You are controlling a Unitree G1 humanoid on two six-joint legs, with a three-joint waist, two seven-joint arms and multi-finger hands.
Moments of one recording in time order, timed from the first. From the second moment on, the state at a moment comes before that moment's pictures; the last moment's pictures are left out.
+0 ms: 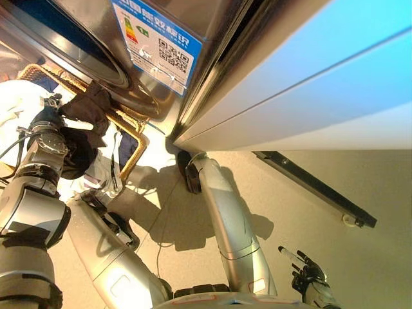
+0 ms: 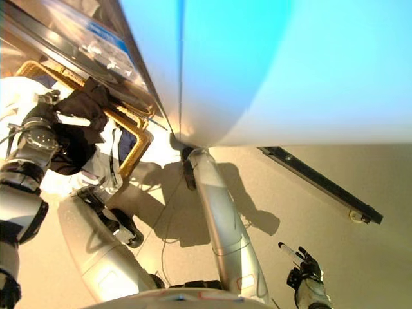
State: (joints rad) left arm -0.97 0.83 -0.51 1.31 -0.13 -0.04 0.25; right arm 0.00 -0.31 0.17 1.18 0.77 -0.17 -0.17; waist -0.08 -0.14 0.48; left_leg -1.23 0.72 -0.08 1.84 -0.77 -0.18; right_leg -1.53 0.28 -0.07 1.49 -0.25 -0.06
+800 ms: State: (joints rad) left arm -0.99 0.86 -0.51 1.29 -0.13 -0.04 0.27; right arm 0.03 -0.30 0.18 1.12 0.78 -0.16 -0.16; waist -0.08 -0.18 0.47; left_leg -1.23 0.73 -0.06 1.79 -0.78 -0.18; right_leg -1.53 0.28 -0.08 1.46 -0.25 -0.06
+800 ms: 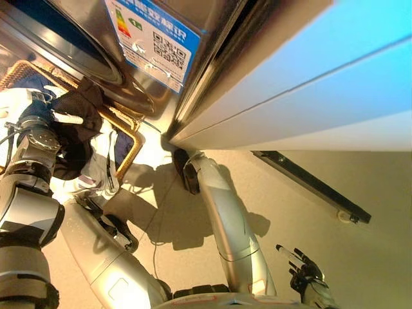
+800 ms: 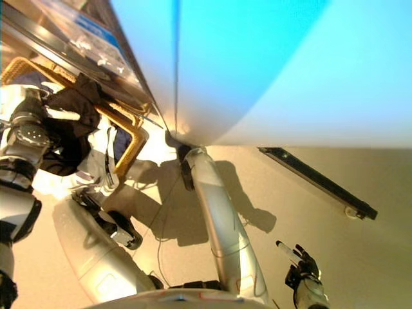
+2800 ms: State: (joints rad) left arm -0.61 0.71 -0.20 1.23 -0.72 -0.09 0.19; right arm 0.13 -0.27 0.04 1.23 0.68 -0.07 -0.04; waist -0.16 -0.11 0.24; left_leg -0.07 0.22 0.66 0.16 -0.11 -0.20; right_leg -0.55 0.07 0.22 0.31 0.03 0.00
